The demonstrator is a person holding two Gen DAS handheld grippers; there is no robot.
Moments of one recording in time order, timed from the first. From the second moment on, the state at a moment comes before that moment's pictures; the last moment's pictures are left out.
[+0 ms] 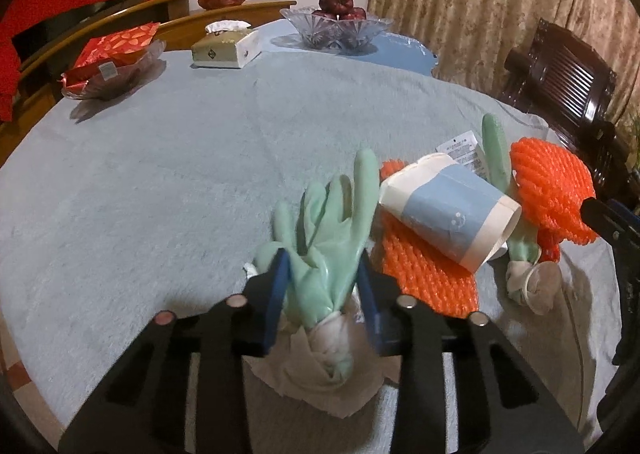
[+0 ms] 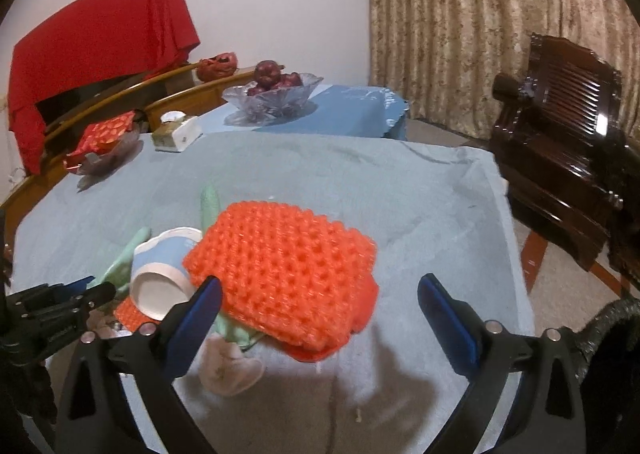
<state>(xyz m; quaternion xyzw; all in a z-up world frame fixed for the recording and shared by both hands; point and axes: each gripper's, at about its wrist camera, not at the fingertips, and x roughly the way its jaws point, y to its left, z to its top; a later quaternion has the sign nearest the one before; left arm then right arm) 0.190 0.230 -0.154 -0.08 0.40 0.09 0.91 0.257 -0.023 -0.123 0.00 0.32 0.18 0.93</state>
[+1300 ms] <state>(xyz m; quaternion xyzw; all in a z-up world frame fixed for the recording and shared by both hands) 0.150 0.097 -0.041 -0.07 0.31 -0.03 0.95 0.166 -0.120 -0.023 0.02 0.23 0.20 0.95</state>
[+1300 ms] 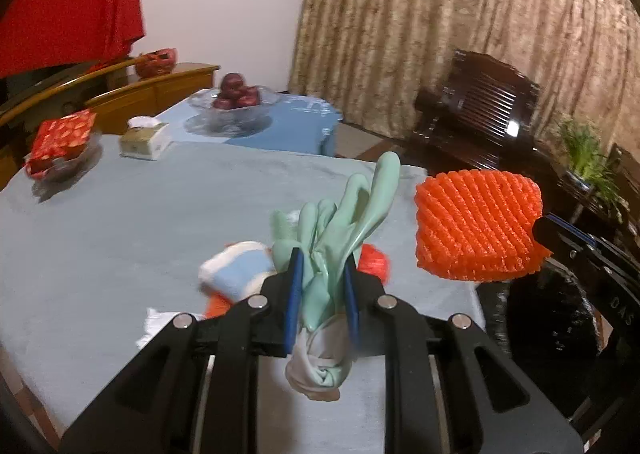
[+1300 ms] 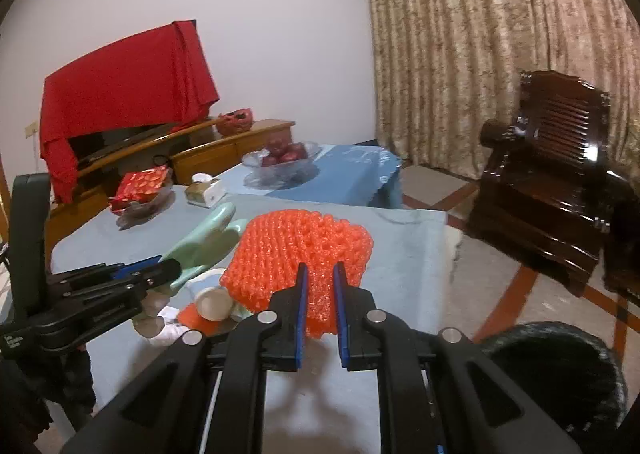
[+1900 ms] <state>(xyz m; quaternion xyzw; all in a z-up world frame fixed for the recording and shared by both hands) 0.145 -0.063 -0.038 -0.03 0.30 -0.16 0.94 0.105 -0.256 -0.023 0.03 0.23 0.07 0.97</state>
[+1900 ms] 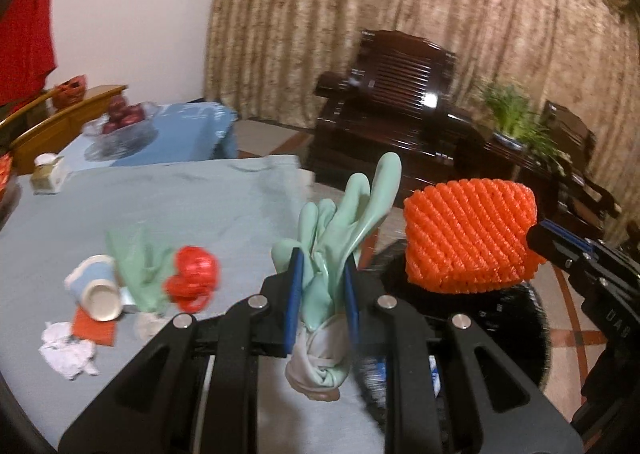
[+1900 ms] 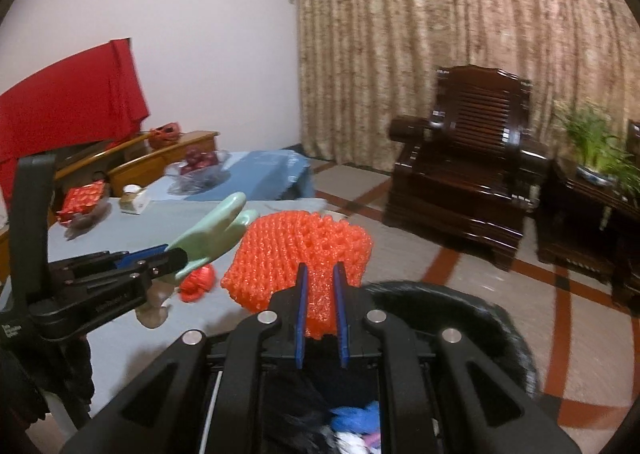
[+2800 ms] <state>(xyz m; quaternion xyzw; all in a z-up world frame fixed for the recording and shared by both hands) 0.142 -0.212 -0.097 0.02 0.35 -0.29 0.89 0.057 -0.367 -0.086 0.06 0.29 -0.05 0.95</state>
